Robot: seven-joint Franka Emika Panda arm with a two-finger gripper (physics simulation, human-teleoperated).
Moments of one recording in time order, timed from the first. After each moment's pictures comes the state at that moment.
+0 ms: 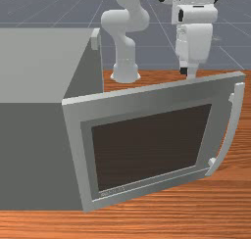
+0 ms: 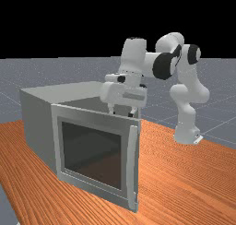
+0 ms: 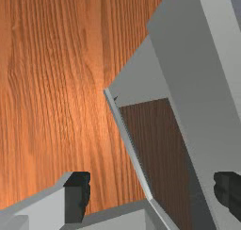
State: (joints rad) arm 0.17 0.44 0.06 -1.42 -0.08 2.12 -0.46
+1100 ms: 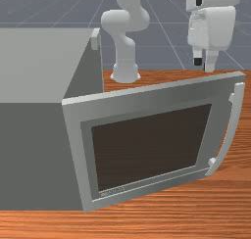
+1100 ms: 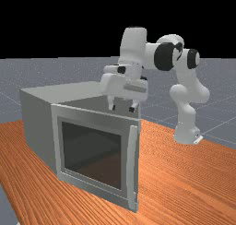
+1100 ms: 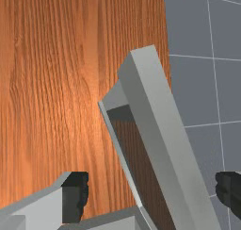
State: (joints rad) arm 0.19 0.55 0.07 -1.18 -0.06 1.98 -0.47
